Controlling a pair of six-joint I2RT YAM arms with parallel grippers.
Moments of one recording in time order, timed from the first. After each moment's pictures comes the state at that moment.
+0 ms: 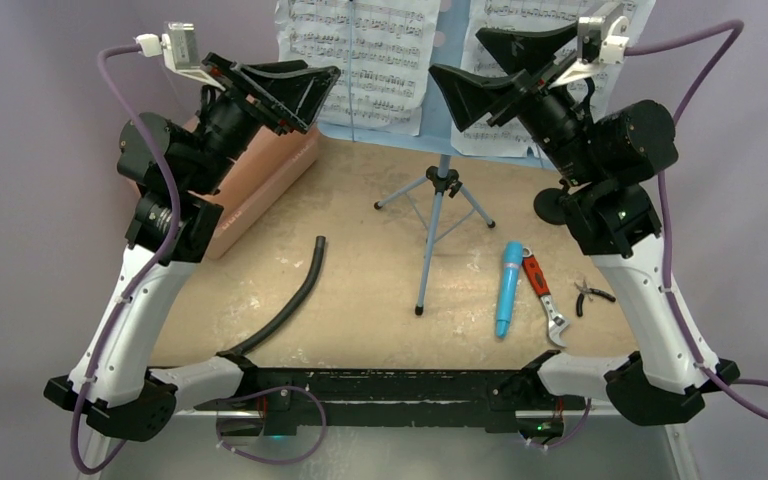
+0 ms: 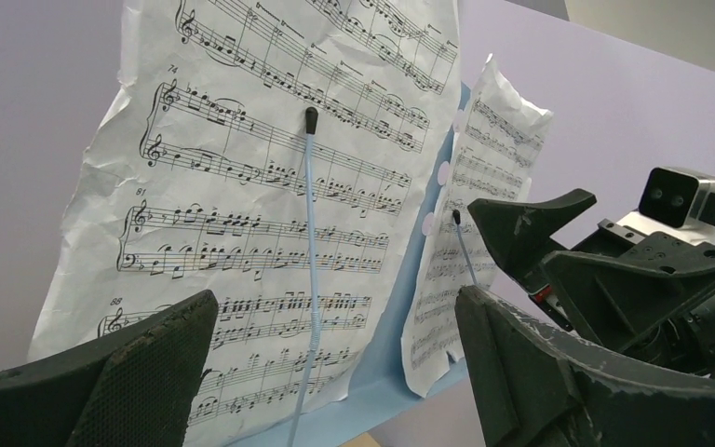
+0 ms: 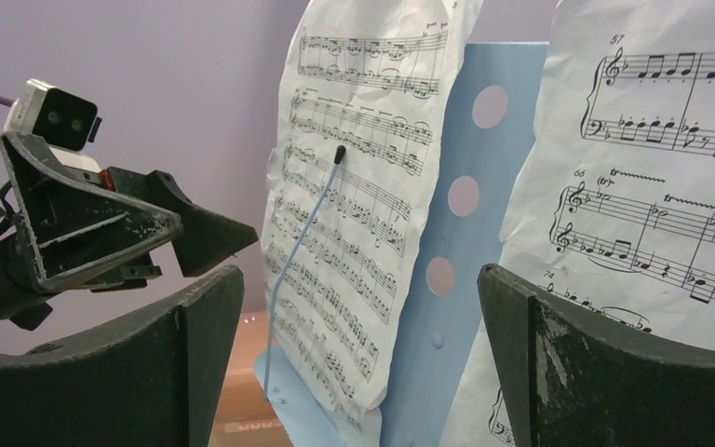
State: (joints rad) left arm -0.45 1.17 1.64 -0.01 0.22 -0.64; right arm 0.55 1.24 1.80 -0.02 -0.24 0.20
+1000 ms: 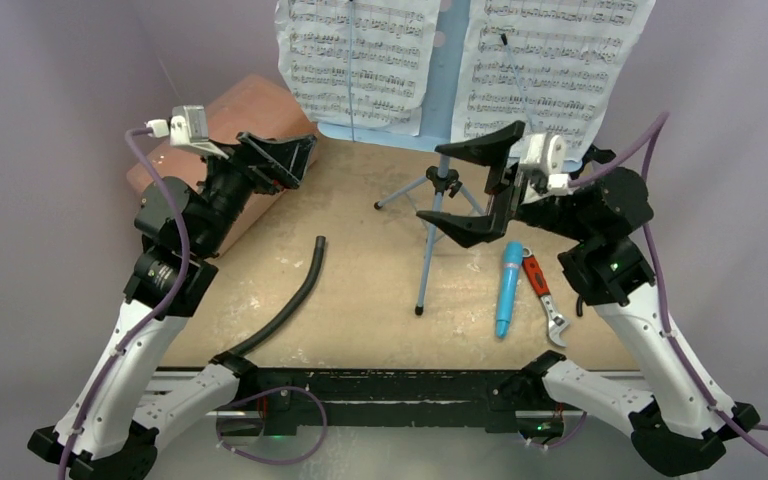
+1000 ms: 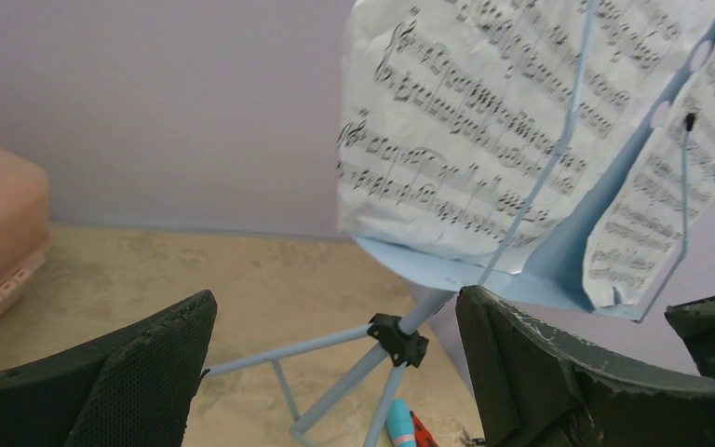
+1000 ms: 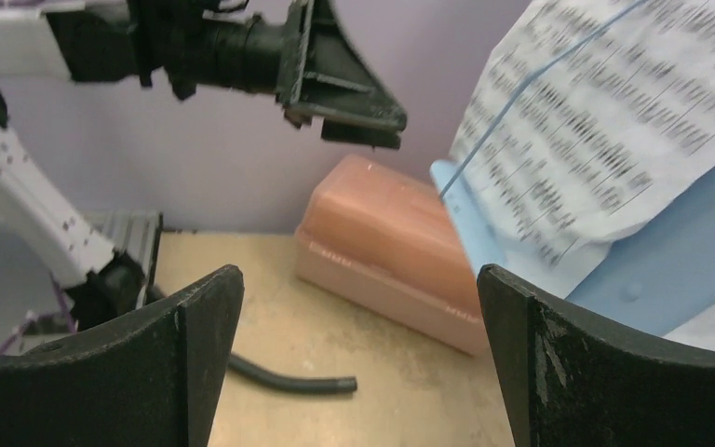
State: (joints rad) left arm -0.45 0.88 1.24 -0.13 -0.02 -0.57; right arm 0.55 0.97 1.35 0.03 -0.74 -0.01
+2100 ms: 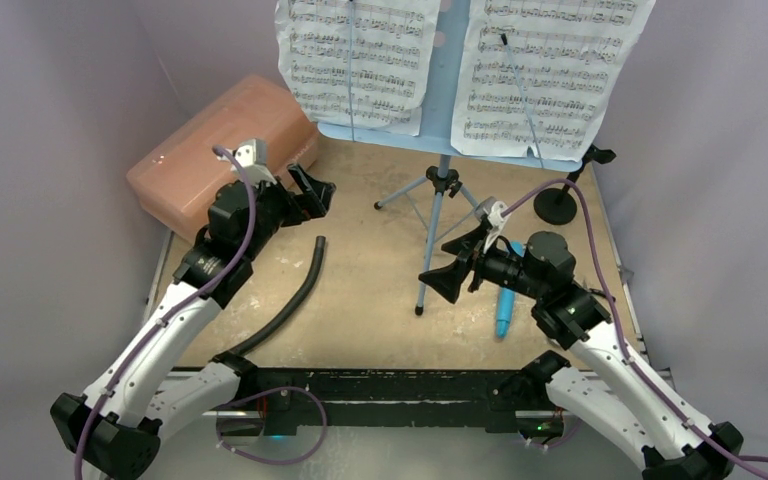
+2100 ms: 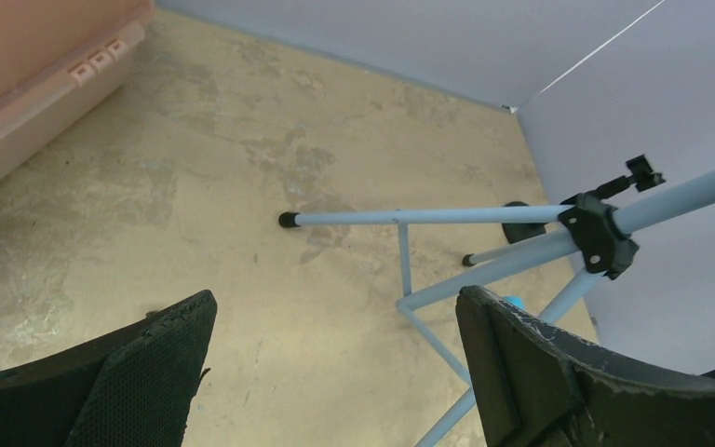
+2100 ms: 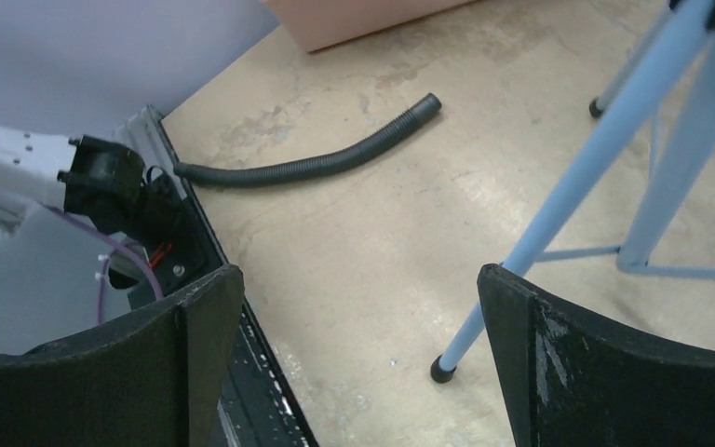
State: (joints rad) left arm -0.45 0.93 0.94 -0.21 -0.11 -0.59; right arm 0.56 0.69 0.66 -0.10 -0.50 0.25
